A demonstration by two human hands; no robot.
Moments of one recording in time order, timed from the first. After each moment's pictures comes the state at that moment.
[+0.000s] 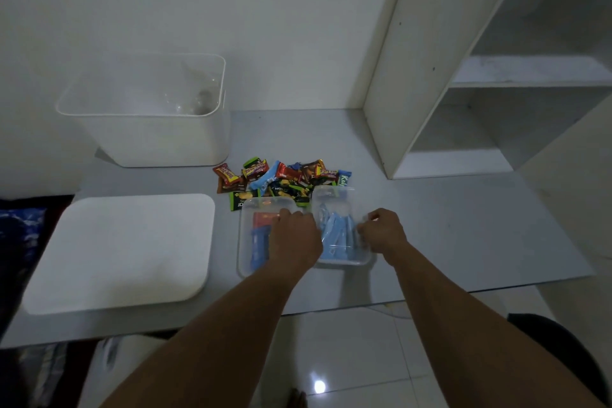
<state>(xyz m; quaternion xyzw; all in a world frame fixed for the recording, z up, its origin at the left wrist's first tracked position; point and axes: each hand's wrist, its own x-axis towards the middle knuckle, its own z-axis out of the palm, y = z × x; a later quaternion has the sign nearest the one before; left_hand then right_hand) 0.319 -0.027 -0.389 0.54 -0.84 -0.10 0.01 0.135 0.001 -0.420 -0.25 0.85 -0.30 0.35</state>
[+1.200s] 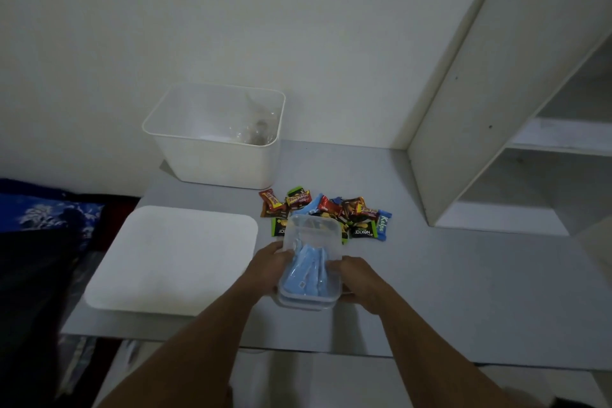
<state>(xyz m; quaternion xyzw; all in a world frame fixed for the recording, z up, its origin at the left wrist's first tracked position) 0.434 -0.060 -0.371 0.63 -0.44 -0.61 0.18 0.249 -0.022 -0.380 -0.26 0.72 -0.24 0.60</state>
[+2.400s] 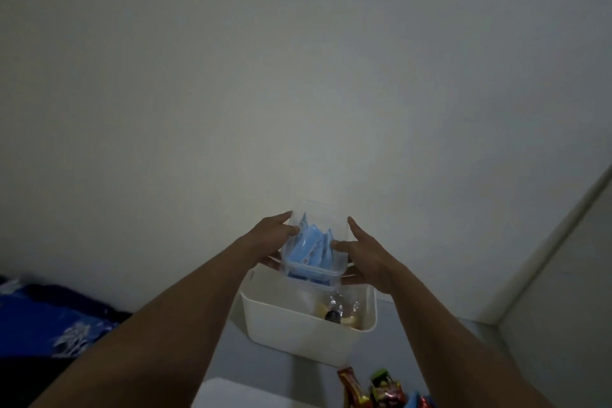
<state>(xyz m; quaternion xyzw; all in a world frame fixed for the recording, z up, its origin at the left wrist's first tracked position) 0.628 -0.326 -0.117 0.58 -0.52 -0.54 0.31 0.426 -0.316 -0.138 -0.48 0.61 -0.34 0.54</state>
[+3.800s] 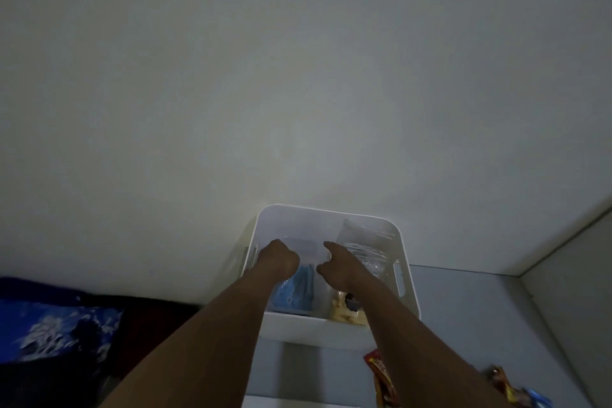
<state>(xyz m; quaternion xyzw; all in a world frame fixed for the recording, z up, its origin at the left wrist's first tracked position) 0.623 -0.459 -0.304 0.69 -0.58 -0.42 0.09 0.484 -0.415 -0.287 -0.58 0.71 -0.14 0.37</state>
